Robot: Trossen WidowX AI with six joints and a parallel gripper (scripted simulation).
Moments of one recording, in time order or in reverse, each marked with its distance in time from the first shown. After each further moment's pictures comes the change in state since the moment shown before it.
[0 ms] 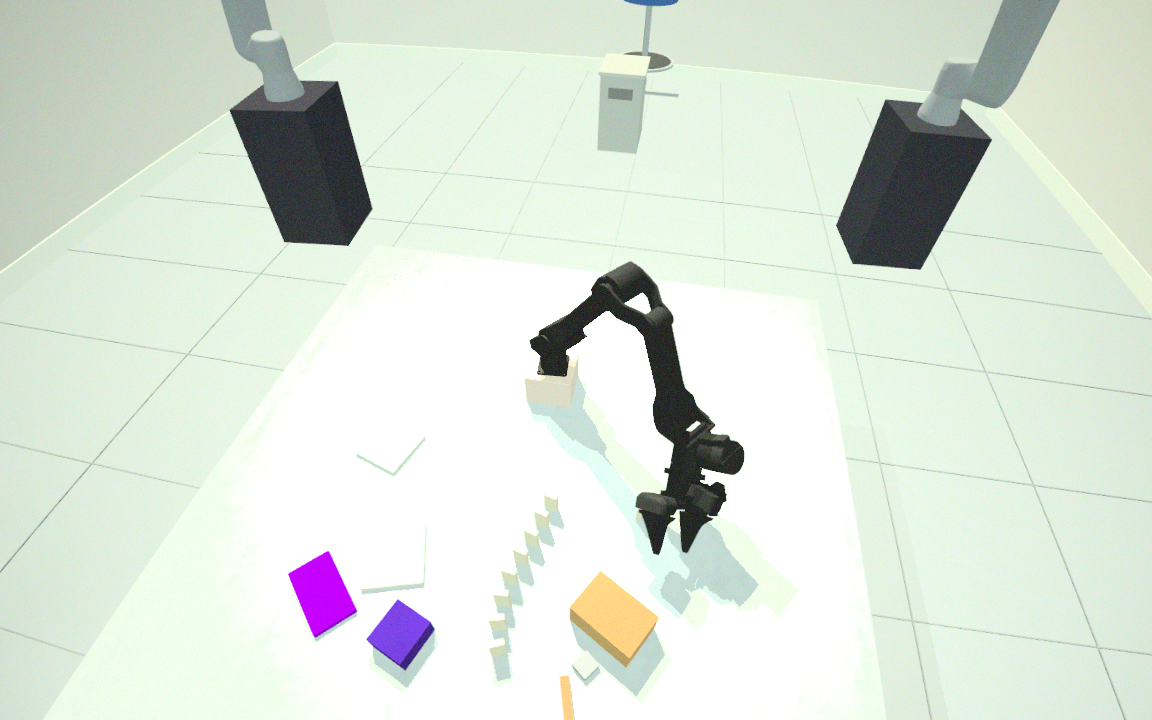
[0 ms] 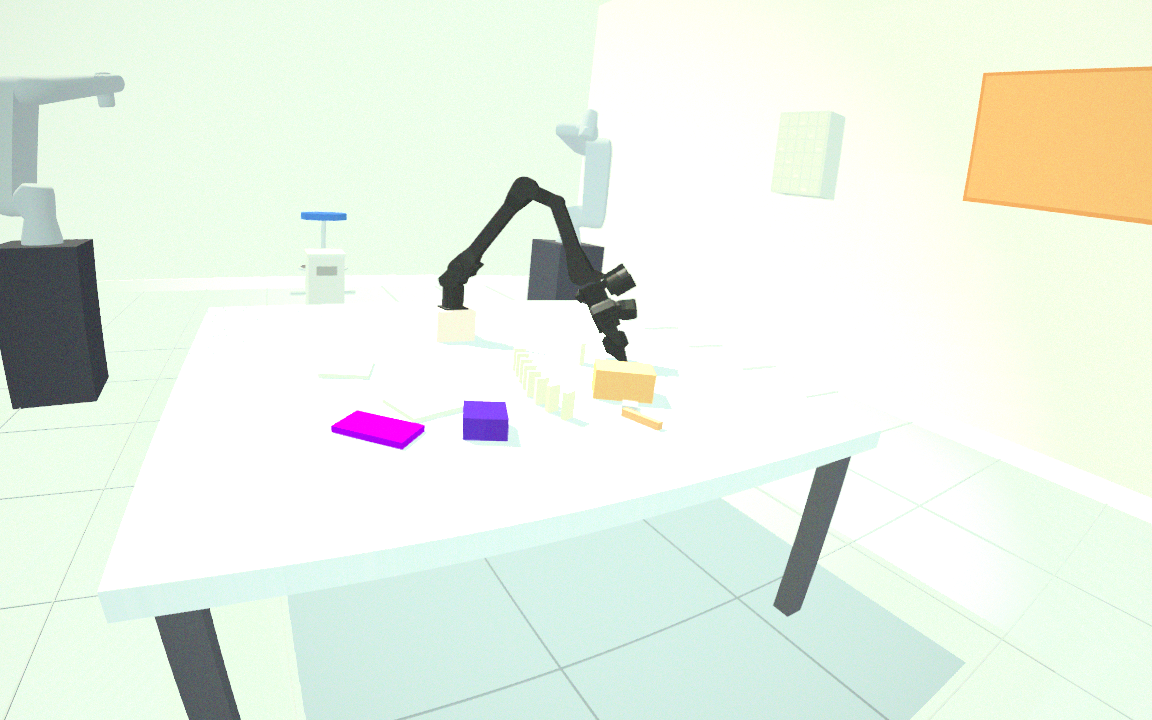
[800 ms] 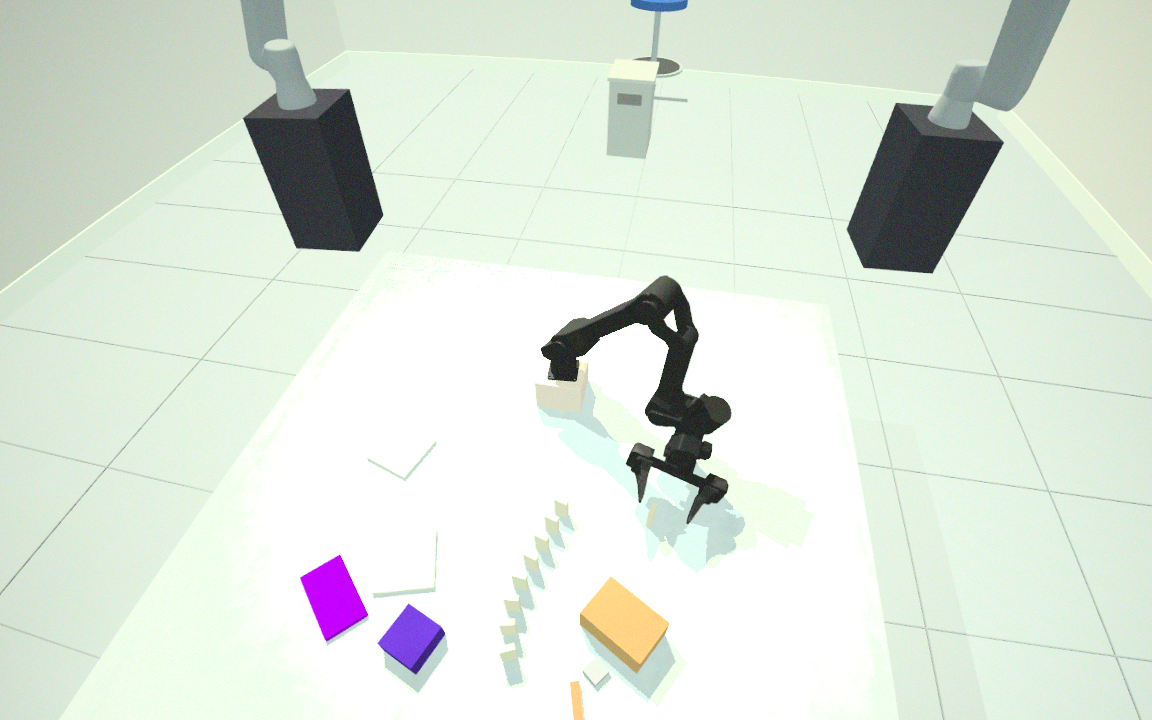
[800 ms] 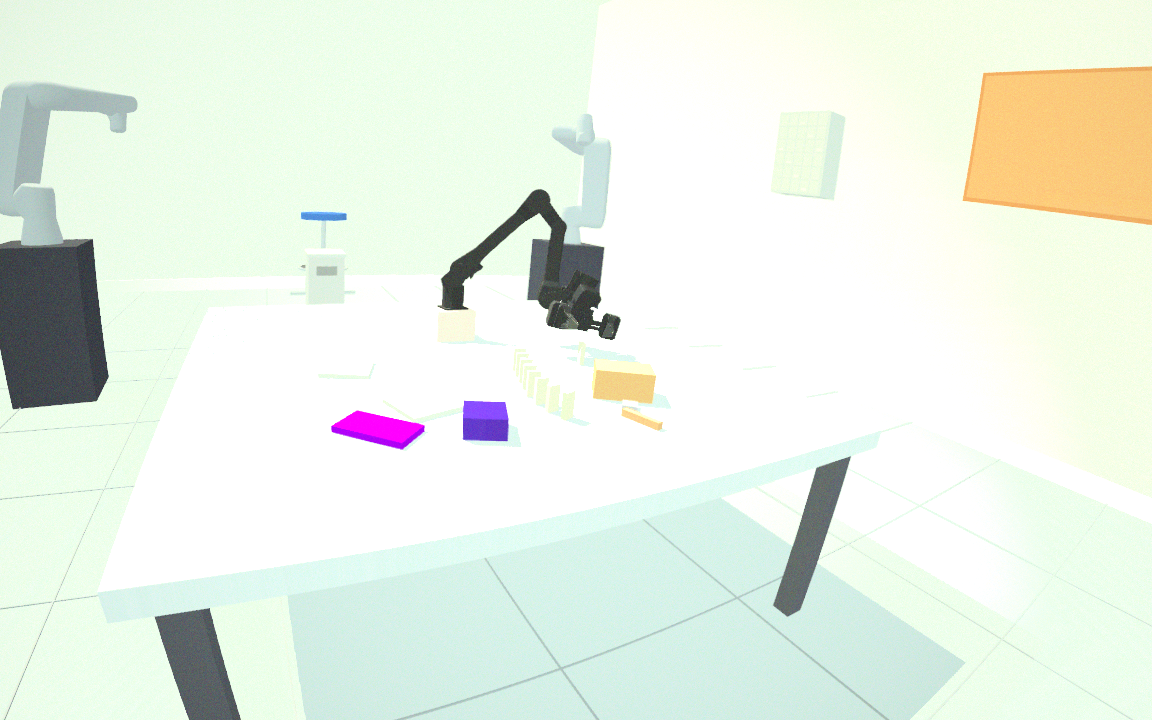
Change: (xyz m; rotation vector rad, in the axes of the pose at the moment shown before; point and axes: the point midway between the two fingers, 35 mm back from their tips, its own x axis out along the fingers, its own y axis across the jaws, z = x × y) arm -0.067 -0.008 -0.045 0.768 -0.395 -0.423
